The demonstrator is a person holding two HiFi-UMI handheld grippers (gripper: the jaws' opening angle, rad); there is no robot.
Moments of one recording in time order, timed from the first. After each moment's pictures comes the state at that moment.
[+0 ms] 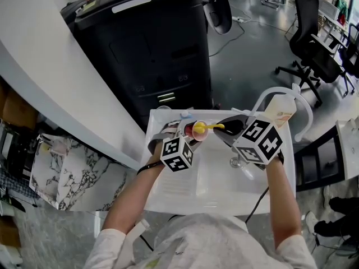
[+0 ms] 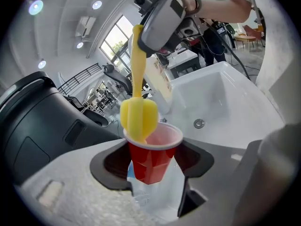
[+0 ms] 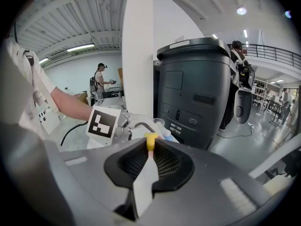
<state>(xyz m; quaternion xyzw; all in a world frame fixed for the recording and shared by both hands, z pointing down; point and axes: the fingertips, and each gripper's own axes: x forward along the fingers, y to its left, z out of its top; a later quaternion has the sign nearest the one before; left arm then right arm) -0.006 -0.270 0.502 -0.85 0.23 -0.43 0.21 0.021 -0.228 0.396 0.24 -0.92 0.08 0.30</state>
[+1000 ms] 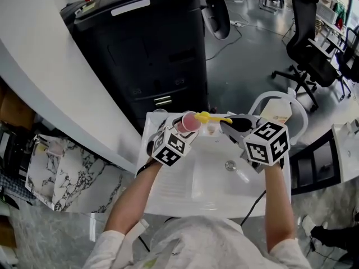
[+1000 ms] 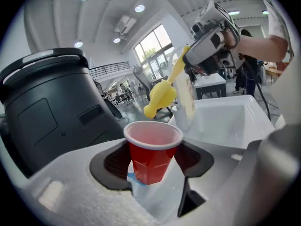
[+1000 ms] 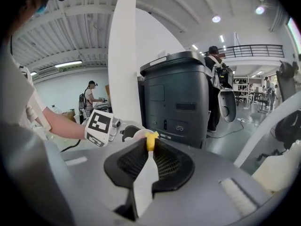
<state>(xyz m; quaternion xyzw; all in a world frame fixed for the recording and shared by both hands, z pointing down) -0.019 -0.302 0.470 -0.88 0.35 -0.31 0.08 0.057 -0.250 0.370 0.32 -0.92 0.11 0.19</state>
